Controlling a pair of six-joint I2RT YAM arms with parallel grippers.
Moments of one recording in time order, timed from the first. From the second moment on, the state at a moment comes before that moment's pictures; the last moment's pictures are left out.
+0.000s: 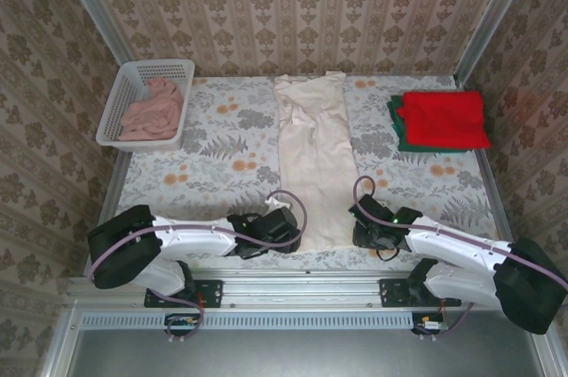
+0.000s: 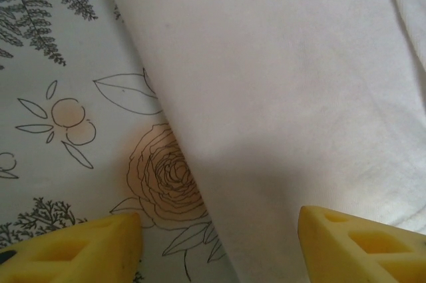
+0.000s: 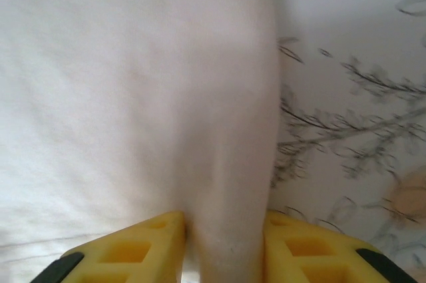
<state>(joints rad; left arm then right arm) -1.22 1.43 0.58 -0.19 -0.18 -0.83 0.74 1.07 0.44 -0.62 0.11 0.88</state>
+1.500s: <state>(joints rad) -1.08 1.22 0.60 -0.11 -0.08 -0.81 0.61 1.05 0.64 -0.60 0.10 0.78</state>
